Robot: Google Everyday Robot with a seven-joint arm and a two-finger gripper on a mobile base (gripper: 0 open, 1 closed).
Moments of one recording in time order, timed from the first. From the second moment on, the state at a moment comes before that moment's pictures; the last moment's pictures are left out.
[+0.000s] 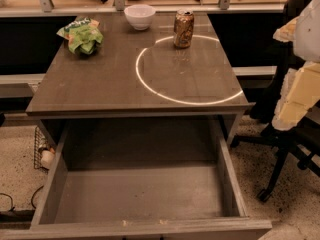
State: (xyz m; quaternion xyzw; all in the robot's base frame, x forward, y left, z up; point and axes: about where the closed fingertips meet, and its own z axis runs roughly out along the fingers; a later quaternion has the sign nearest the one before) arm 0.438 -0.214 0.985 -0.60 0.78 -0.05 0.17
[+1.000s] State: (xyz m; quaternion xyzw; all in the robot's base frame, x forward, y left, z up) arm 0.392 -0.220 0.951 -0.64 0.75 -0.06 0.15
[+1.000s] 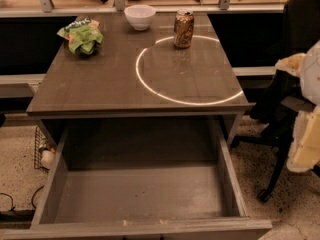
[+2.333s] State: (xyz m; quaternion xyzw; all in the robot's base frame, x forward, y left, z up) arm 0.278 -0.193 0.818 -0.65 0.75 -0.02 0.07
